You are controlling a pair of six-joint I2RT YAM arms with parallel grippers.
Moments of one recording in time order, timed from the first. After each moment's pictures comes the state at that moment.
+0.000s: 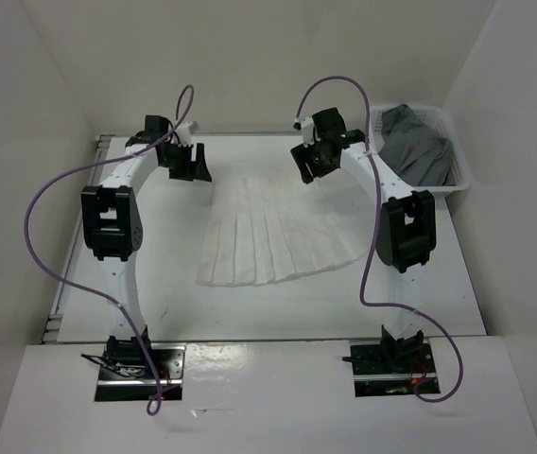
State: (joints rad) left arm -0.02 2.18 1.88 -0.65 0.50 0.03; right arm 0.33 2.07 1.88 -0.72 -0.07 -0.19
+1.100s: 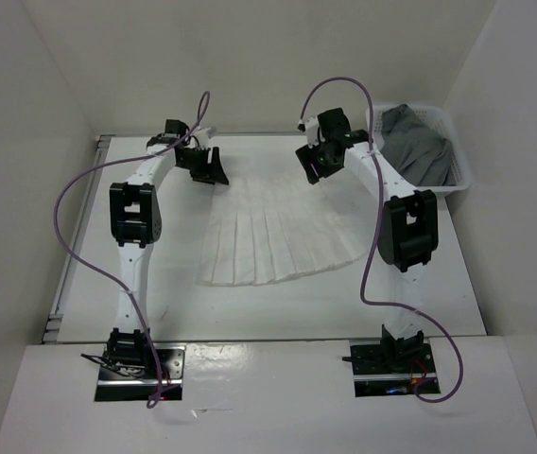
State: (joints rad) left arm -0.04 2.56 2.26 -0.76 0.74 0.07; right arm 0.29 2.07 1.86 -0.72 -0.06 -0.25
